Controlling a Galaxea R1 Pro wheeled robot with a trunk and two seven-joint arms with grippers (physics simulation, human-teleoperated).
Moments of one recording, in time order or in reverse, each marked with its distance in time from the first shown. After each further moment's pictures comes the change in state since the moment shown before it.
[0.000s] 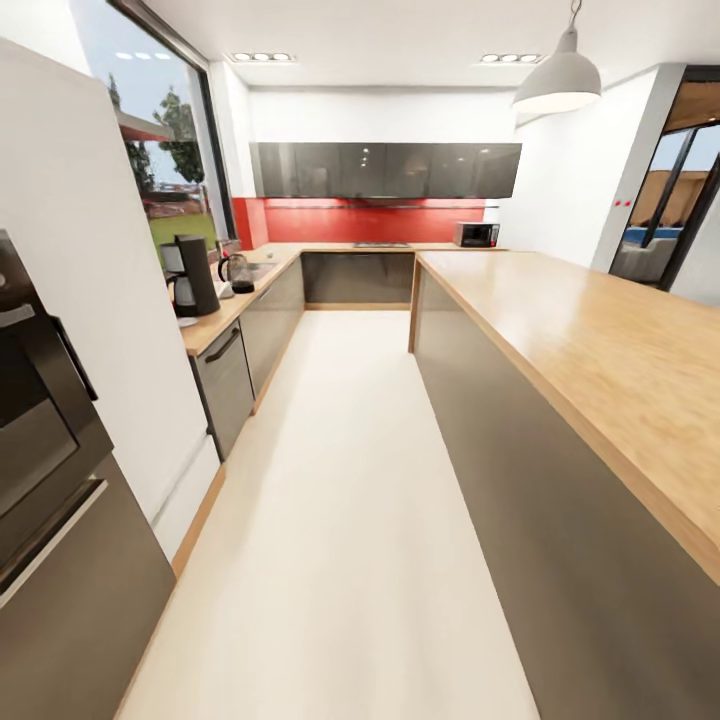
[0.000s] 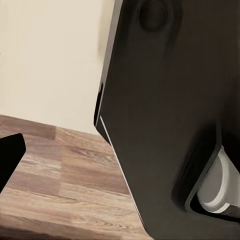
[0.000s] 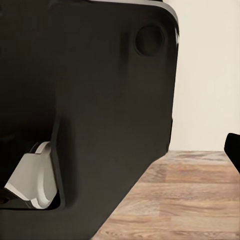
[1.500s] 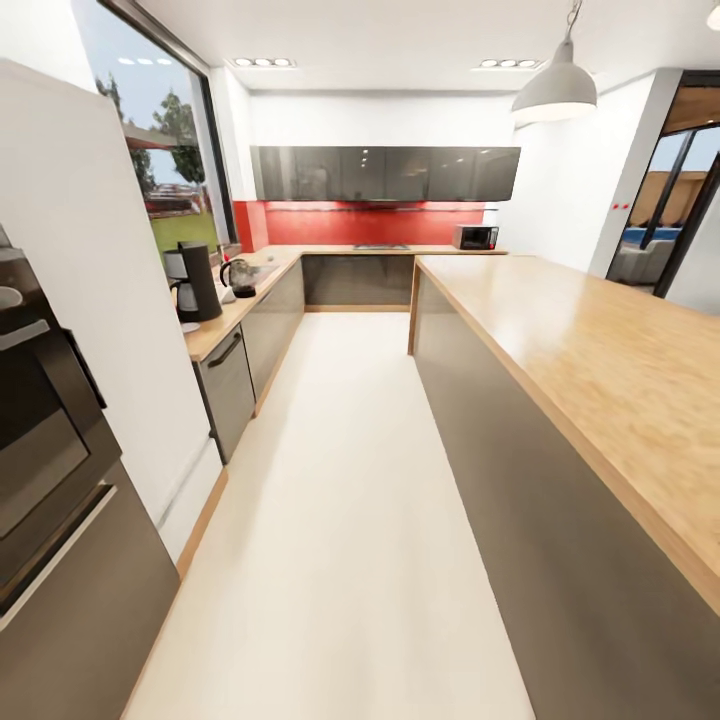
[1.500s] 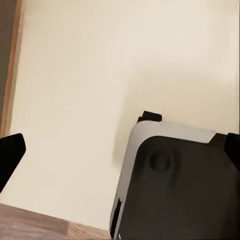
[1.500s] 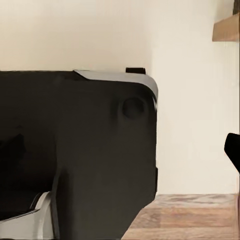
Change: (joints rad) left arm -0.124 0.075 -0.002 -0.160 -0.001 -0.039 0.004; right arm 0.000 -0.015 -0.006 -0.164 -0.003 -0.032 -0.007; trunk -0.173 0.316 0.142
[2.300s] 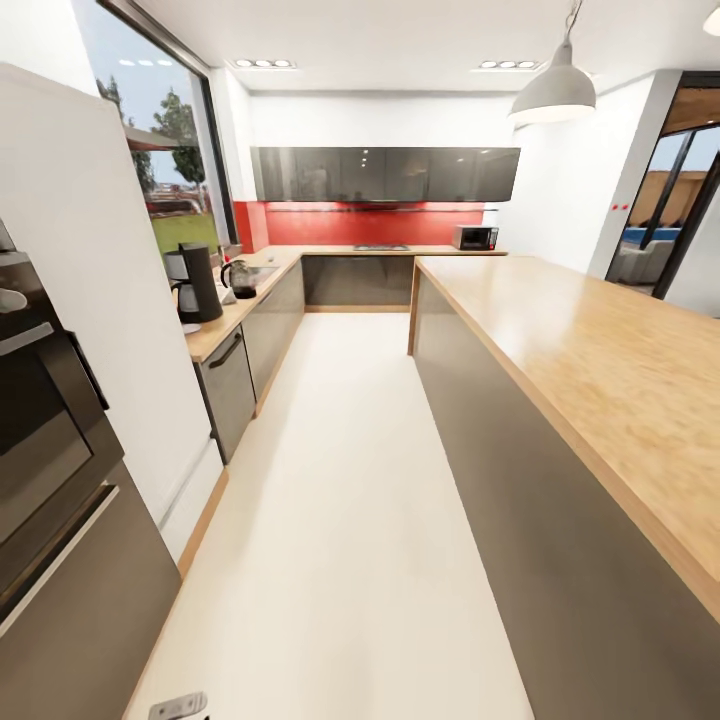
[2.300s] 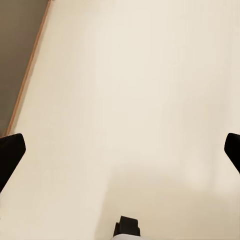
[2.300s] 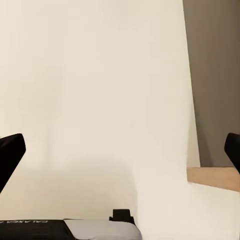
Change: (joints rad) left arm -0.187 -0.002 0.003 -0.069 -0.004 -0.063 -0.011; right arm -0.016 -0.032 -0.004 -0.297 0.000 -0.191 0.001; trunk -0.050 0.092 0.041
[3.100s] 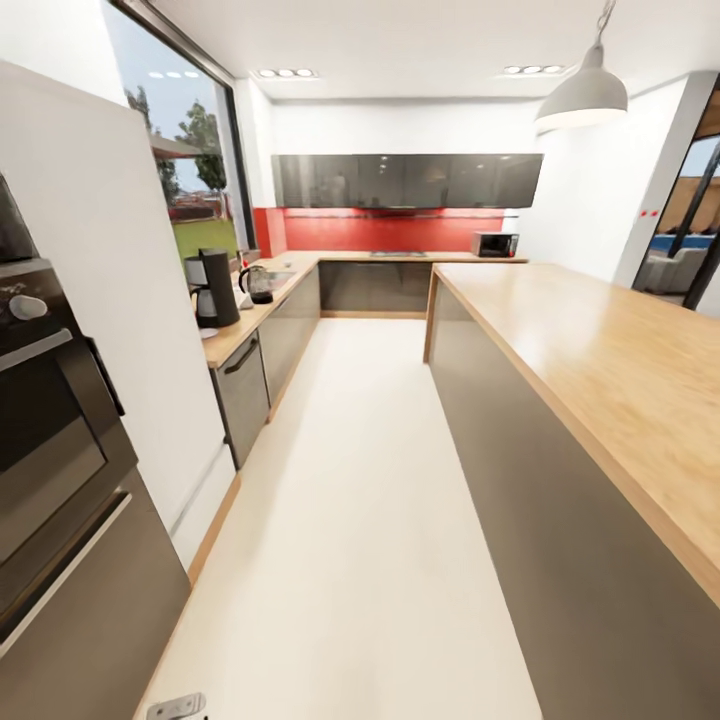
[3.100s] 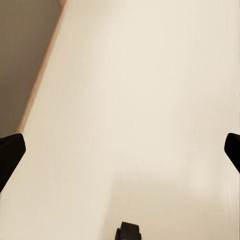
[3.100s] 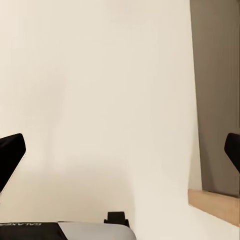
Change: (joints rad) left arm -0.001 0.004 -0.001 0.005 -0.004 -0.008 -0.002; right arm 0.000 -0.015 0.000 0.030 -0.003 -0.028 0.003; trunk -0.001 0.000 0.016
